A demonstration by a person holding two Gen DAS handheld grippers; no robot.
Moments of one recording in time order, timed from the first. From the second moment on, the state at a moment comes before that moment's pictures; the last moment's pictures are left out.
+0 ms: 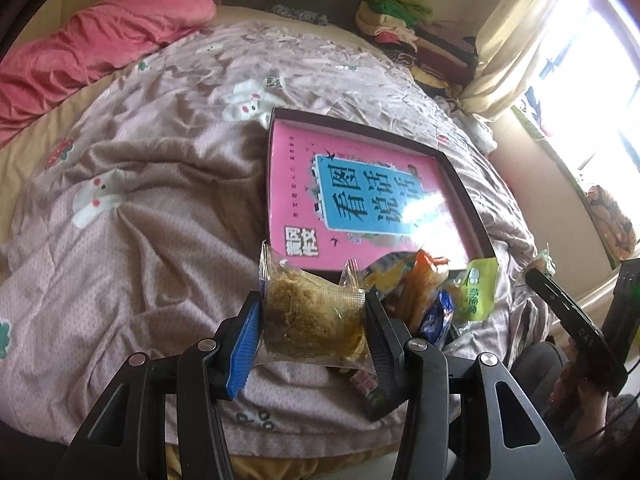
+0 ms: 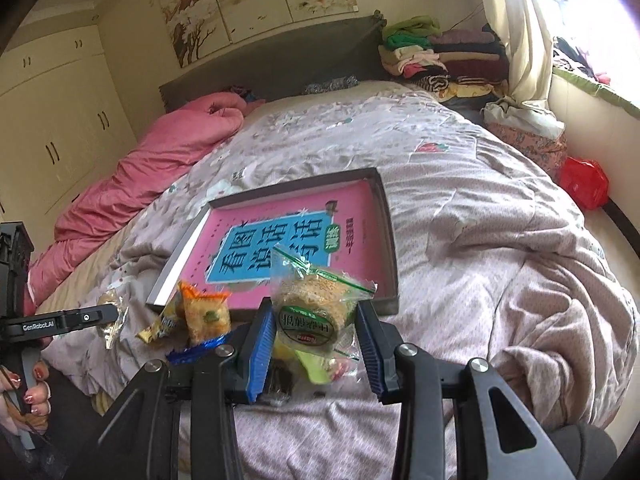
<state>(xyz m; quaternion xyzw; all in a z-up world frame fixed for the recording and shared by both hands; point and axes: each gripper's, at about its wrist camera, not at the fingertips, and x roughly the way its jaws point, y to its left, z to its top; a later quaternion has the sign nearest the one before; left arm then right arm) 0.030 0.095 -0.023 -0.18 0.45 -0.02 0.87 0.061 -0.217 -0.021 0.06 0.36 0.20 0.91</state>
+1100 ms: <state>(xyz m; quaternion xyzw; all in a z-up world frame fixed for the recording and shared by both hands) 0.104 0.076 -0.030 -0.17 0.45 -0.03 0.88 0.118 -0.204 -0.024 0.05 0.37 0.19 0.91</state>
